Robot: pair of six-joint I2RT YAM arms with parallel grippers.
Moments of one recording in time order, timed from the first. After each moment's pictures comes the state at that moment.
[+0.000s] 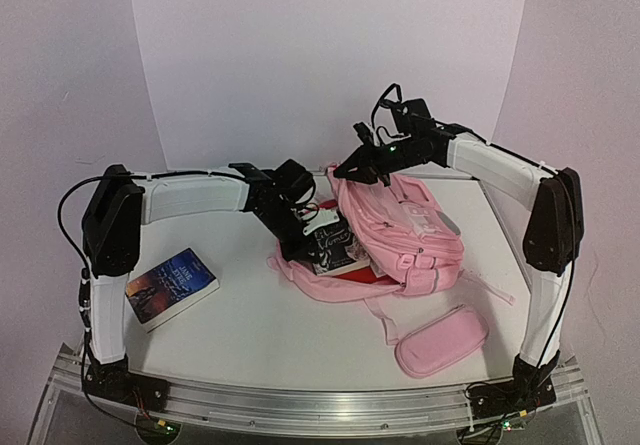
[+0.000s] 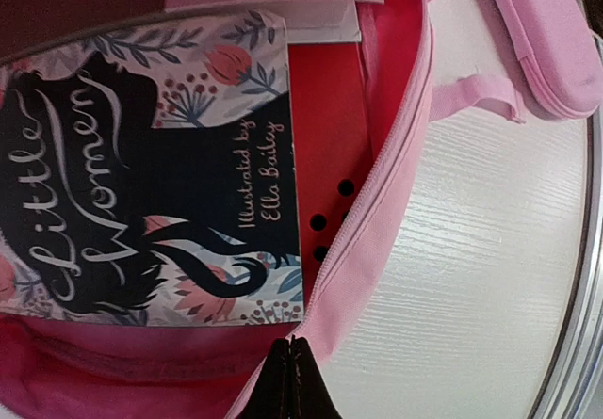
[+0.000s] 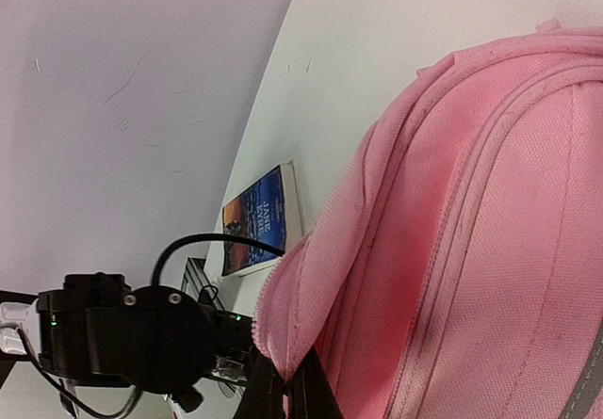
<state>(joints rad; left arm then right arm) -0.83 2.05 1.67 -0.73 0.35 0.45 0.51 2.01 1.87 -0.54 -0.73 0.59</state>
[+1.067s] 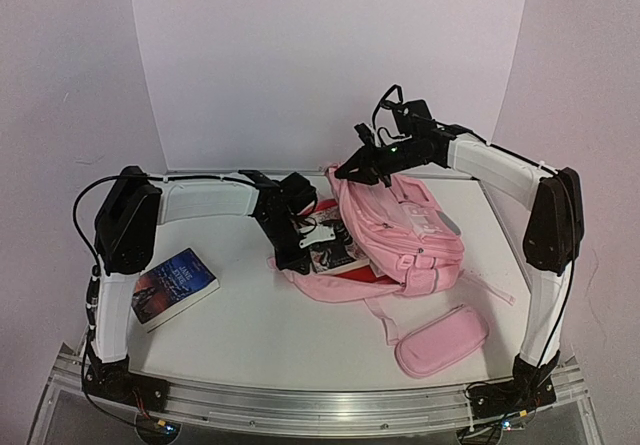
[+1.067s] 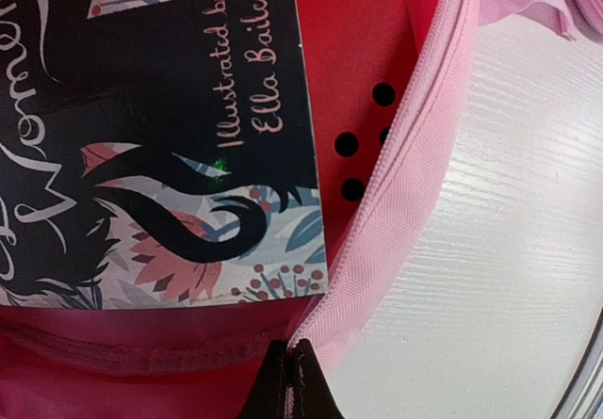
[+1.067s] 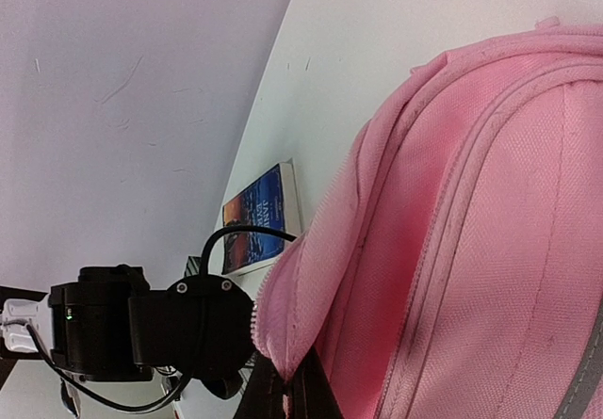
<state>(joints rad) -0.82 2.13 1.70 -0.83 0.27 0.55 0.51 2.01 1.86 -0.53 -0.74 0.59</state>
